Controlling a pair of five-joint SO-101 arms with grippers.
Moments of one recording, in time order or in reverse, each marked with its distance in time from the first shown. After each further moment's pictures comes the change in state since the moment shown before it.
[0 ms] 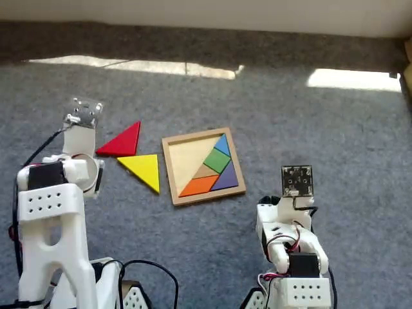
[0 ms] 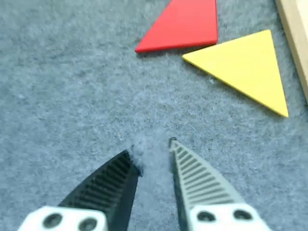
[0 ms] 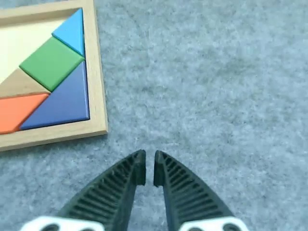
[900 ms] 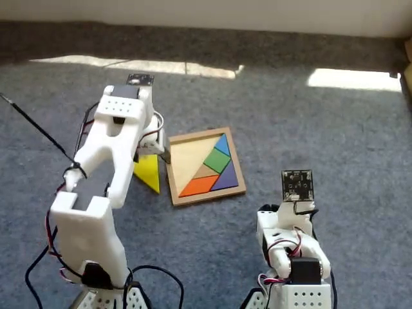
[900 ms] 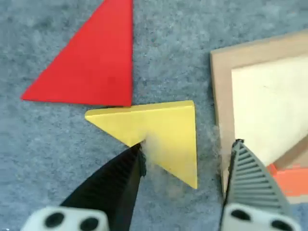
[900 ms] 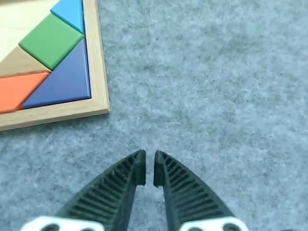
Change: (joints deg) left arm 19.8 63.1 -49.6 12.7 30.7; right arm 0.0 -7.0 -0.1 10.7 0.0
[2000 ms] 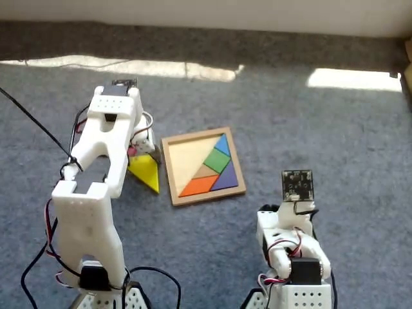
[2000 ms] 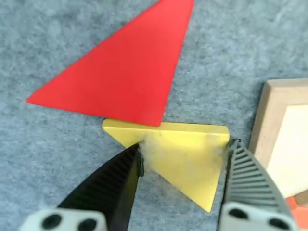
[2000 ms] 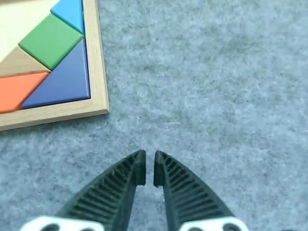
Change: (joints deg) left arm -5.9 12.8 -7.6 1.4 3.6; right arm 0.0 0.0 0.0 0.0 0.0
